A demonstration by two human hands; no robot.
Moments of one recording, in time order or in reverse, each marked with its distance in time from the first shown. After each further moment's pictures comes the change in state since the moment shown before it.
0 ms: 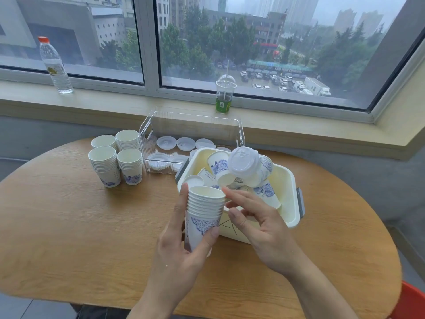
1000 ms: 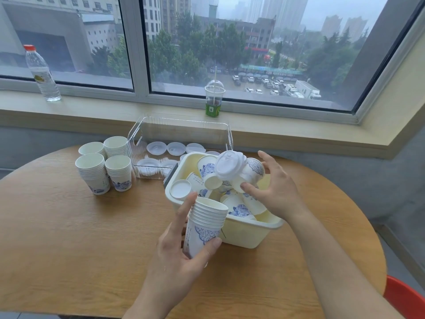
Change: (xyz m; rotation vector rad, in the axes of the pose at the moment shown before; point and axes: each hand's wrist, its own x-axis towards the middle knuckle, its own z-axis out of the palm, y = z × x) left_hand -0.001 0.002 0.010 0.106 -0.134 -0.042; right_hand 0.060 0.037 -0.081 -0.566 0.243 0.215
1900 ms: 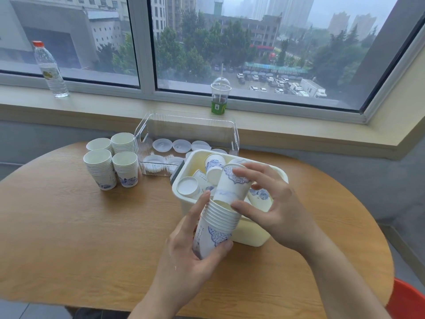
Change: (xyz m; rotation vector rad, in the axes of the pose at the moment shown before) left_hand -0.001 -0.005 0.003 0.026 -0.009 0.049; right_hand -0.058 -0.050 -0.010 0.287 -0.101 -0.393
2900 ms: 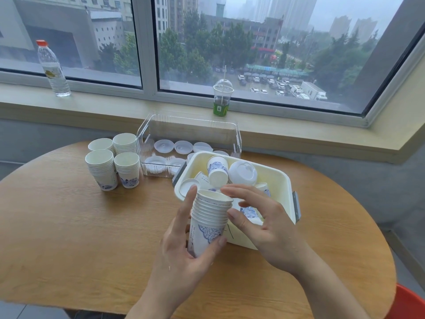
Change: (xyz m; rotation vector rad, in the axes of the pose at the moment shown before) left_hand 0.003 0.008 -0.011 -0.046 0.088 0.024; right_hand -0.012 -0.014 0.025 0.116 -0.074 0.057
